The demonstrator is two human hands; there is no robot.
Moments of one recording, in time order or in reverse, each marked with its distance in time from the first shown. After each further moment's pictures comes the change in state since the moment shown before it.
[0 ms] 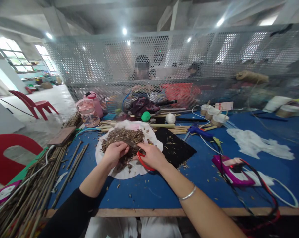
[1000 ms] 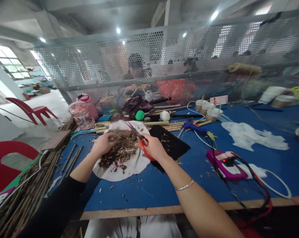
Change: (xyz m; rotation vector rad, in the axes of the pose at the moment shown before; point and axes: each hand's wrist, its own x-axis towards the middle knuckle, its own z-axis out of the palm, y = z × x) left_hand 0.033 0.037 -0.027 1.460 0.153 0.399; right_hand 0.003 0.031 -0.019 0.089 0.209 0.230
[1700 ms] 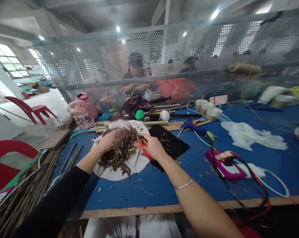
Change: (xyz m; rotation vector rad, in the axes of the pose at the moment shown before) left_hand 0.020 -0.004 0.017 -0.113 -0.139 0.263; right_hand 0.000 0.004 0.002 -0.005 -0.028 -0.012
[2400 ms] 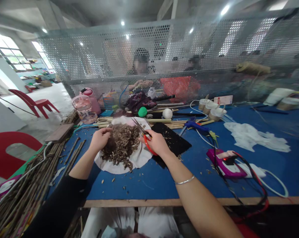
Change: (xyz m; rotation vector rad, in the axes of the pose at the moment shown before) left_hand -0.037 0.001 -0.016 -0.195 0.353 -0.331; right_hand 0.003 -0.005 -0.007 -0.073 0.032 0.065
